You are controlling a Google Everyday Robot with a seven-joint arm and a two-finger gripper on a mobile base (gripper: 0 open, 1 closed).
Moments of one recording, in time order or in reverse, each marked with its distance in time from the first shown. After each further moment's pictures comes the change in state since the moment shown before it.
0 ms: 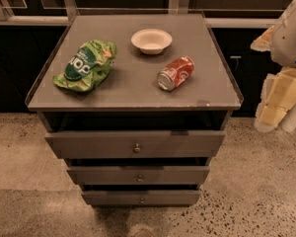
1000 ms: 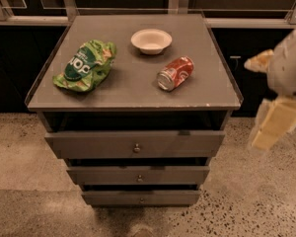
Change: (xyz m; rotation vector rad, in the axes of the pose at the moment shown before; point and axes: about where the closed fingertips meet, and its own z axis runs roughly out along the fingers) arm -0.001 0.026 0.023 -0.001 -0.100 -0.006
